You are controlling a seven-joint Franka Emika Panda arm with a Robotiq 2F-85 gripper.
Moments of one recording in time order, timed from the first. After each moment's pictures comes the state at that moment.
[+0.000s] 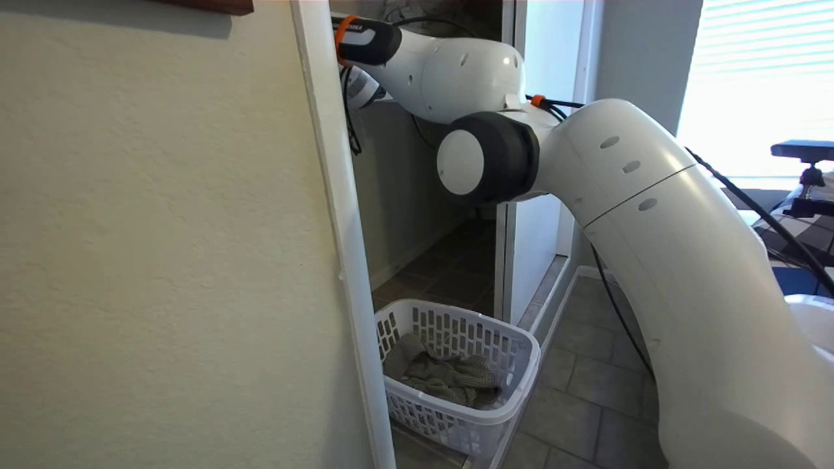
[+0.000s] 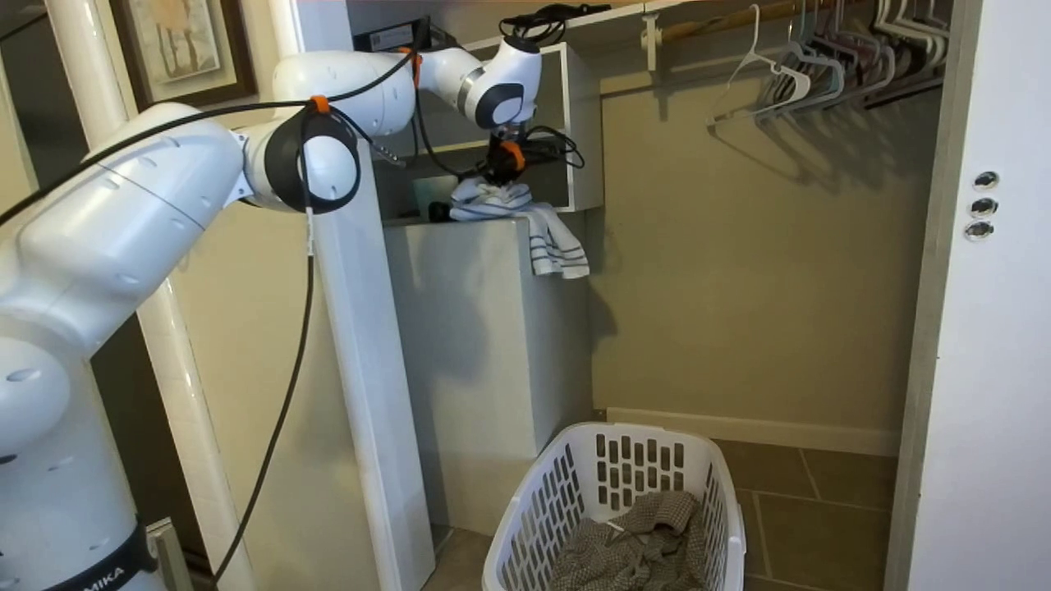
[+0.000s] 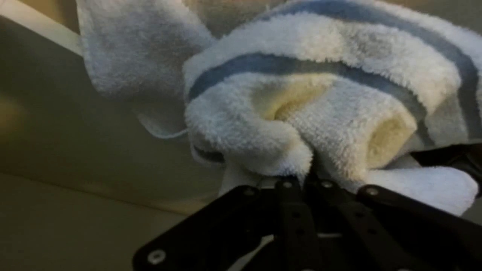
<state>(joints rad) 0.01 0.76 0.16 -0.69 0.54 1.89 -1.17</state>
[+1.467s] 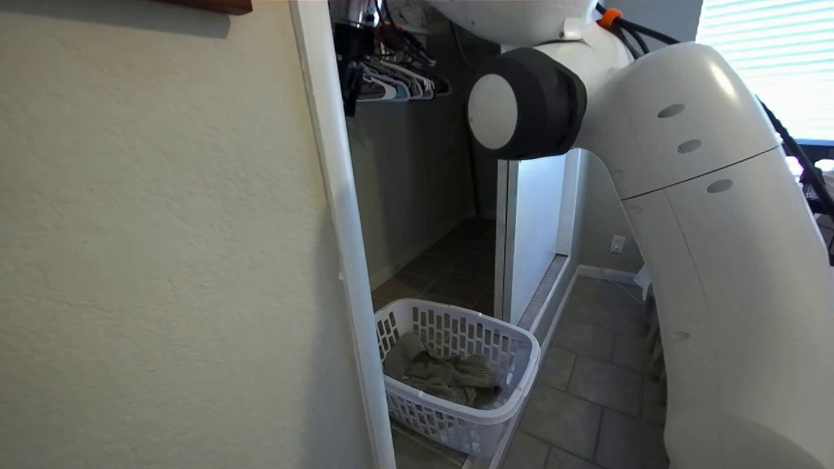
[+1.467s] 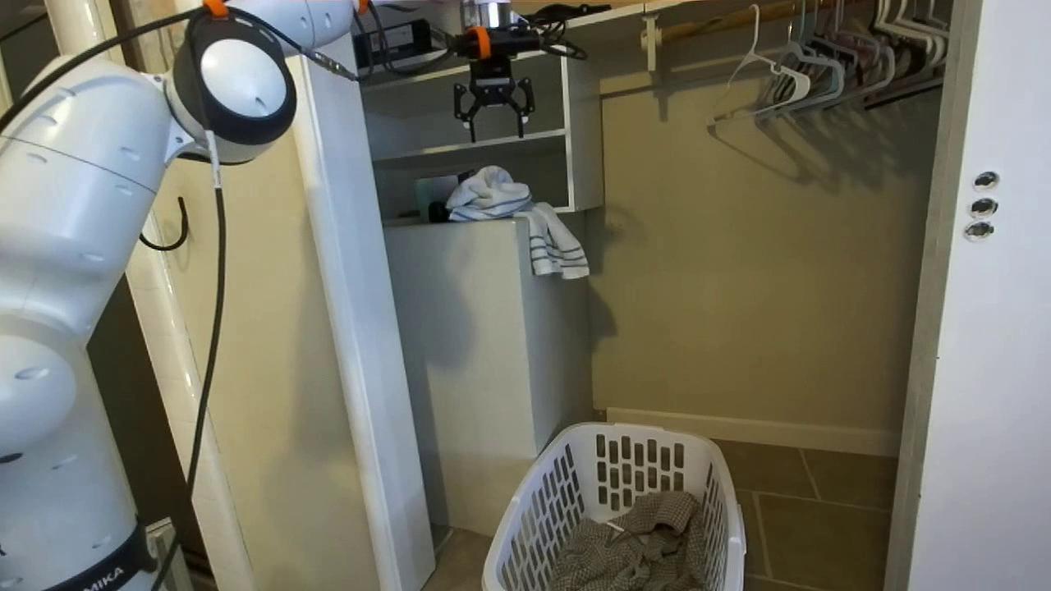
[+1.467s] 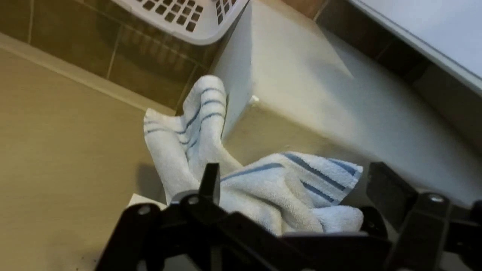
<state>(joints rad) 0.04 0.50 -0.11 -0.65 0.26 1.36 -0.84</state>
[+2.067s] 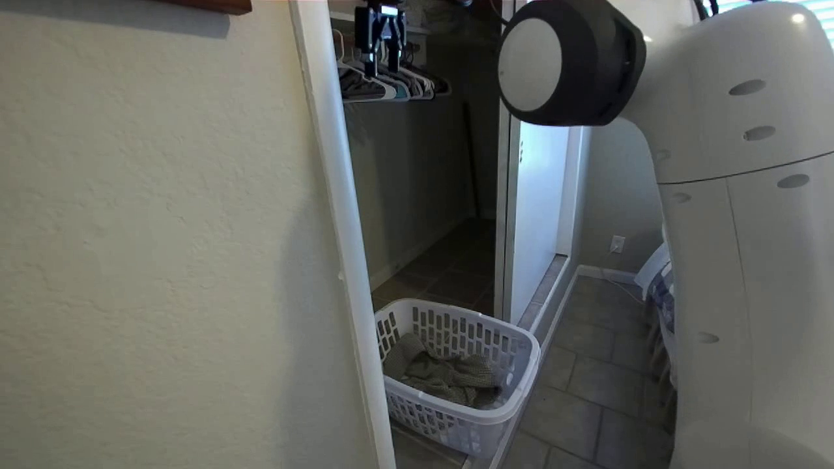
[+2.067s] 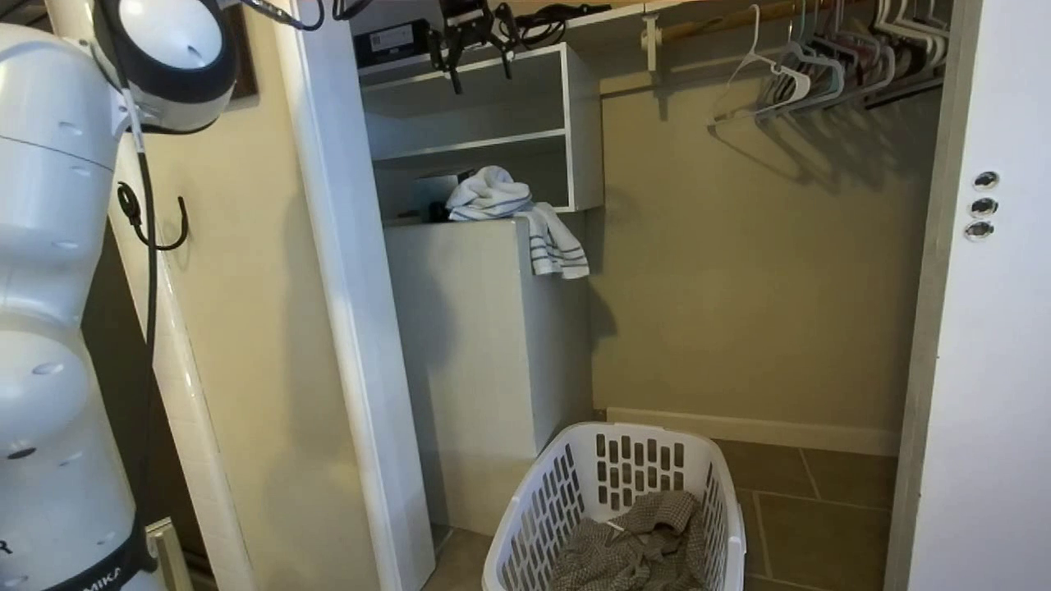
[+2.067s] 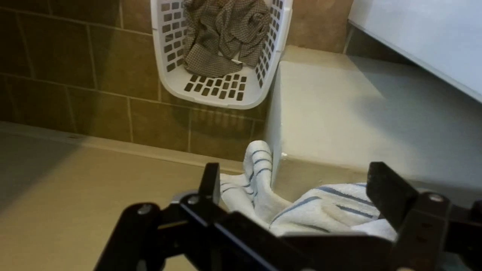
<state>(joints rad) 0.12 0.33 -0.19 -0.69 0.05 1.25 -0.56</state>
